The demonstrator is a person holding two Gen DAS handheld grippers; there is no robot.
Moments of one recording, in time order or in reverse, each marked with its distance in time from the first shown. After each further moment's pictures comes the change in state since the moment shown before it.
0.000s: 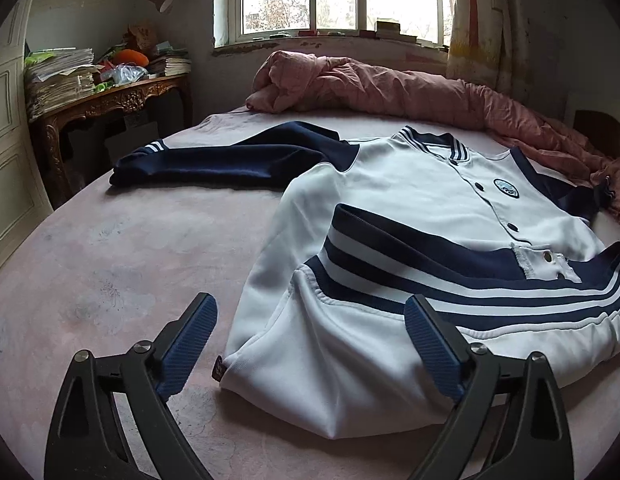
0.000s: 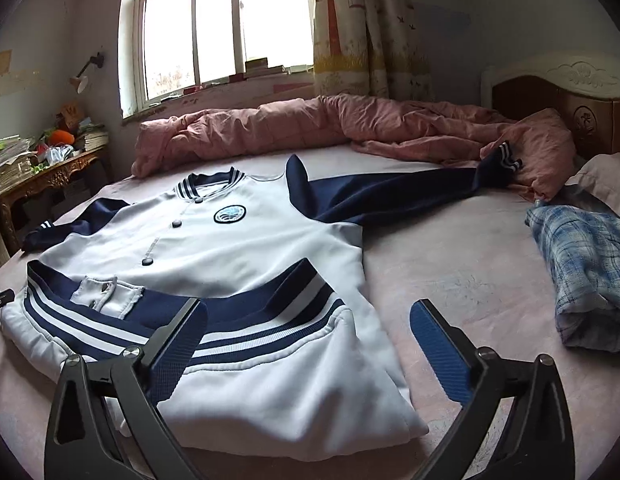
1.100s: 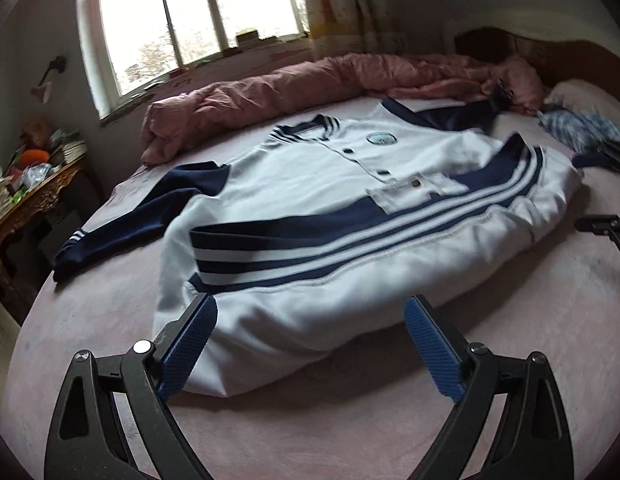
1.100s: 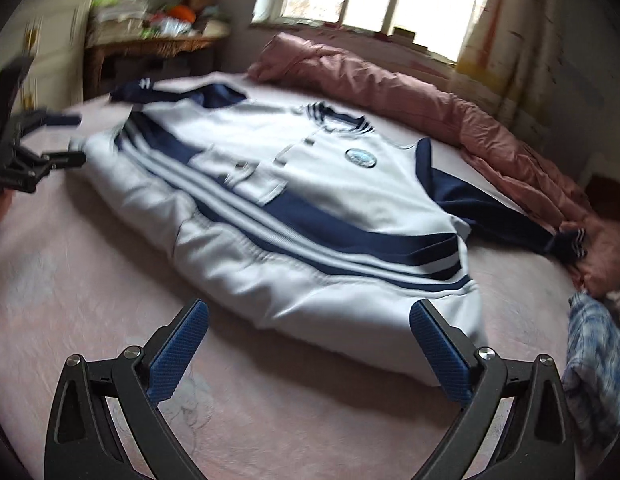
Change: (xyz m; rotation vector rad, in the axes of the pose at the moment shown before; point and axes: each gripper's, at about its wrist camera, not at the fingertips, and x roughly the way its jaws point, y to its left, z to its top) left arm -0.045 -0.077 -0.030 0.461 -0.011 -0.217; right arm -0.036 0.106 -0.046 -0.518 0.180 0.167
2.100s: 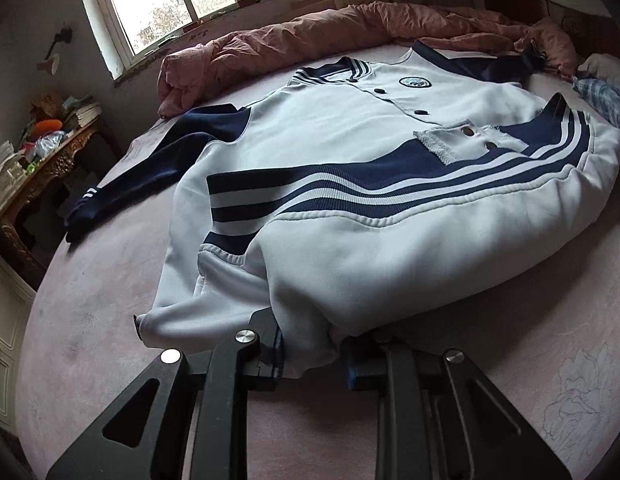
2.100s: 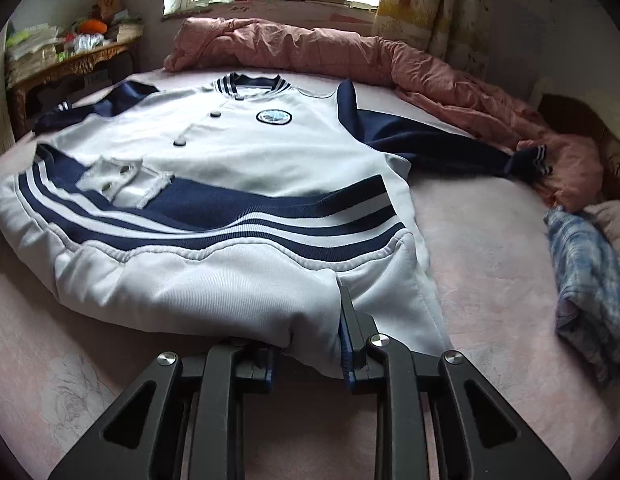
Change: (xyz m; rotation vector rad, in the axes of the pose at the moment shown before) left arm 0.025 0.008 -0.007 -0.060 0.168 0.088; right arm 0.022 -0.068 -0.013 0.291 0.096 -0.103
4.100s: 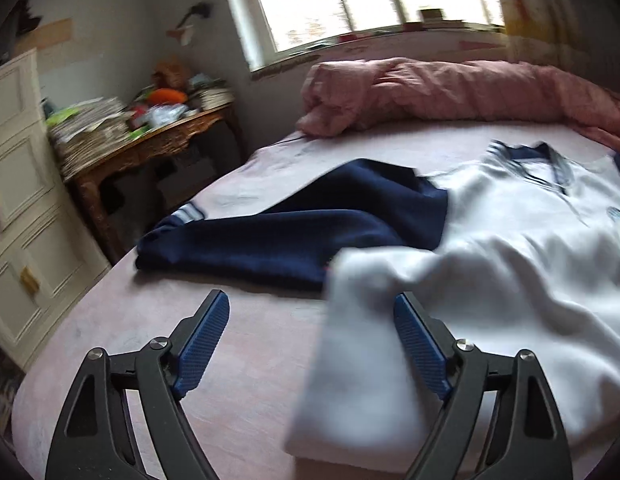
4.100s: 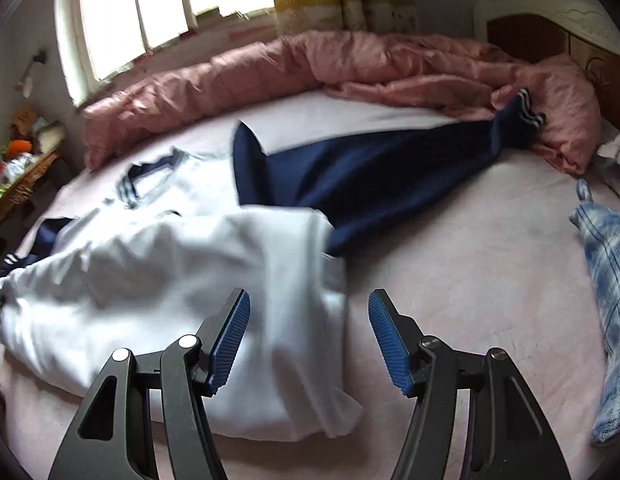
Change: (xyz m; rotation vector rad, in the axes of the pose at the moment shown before) left arm 0.112 0.136 0.106 -0.369 -0.111 0.448; right arm 0.120 -0.116 0.108 0.367 -0.004 -0.051
